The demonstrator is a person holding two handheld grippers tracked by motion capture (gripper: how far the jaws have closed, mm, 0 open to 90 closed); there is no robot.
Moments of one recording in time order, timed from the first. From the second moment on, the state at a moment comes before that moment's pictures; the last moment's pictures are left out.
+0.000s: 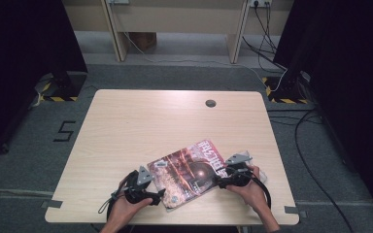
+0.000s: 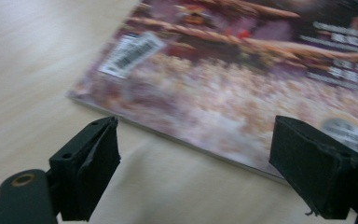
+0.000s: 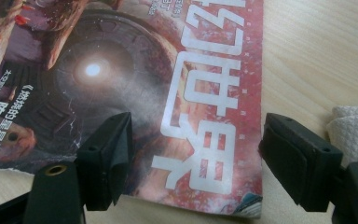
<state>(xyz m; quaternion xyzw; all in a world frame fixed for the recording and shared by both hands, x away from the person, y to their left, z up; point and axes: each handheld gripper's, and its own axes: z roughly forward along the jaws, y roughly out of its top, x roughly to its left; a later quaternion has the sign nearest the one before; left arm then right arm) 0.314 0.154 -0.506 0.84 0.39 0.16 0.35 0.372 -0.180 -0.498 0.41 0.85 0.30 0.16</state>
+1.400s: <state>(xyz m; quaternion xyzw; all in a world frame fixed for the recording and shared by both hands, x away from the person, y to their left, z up) 0.366 0.171 -0.507 0.80 0.44 0.27 0.30 0.391 -0.159 -0.498 0.40 0.85 0.31 0.15</state>
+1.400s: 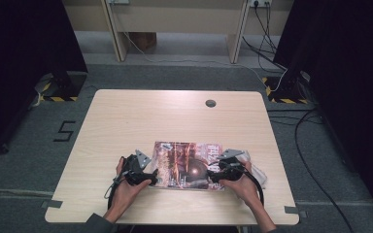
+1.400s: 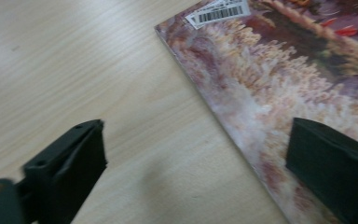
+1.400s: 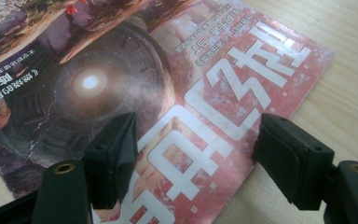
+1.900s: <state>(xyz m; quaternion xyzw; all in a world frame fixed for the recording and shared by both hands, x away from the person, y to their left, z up) 0.322 0.148 -0.505 0.85 0.37 0.21 0.32 0.440 -0.148 -0.484 0.41 0.83 0.35 0.15</state>
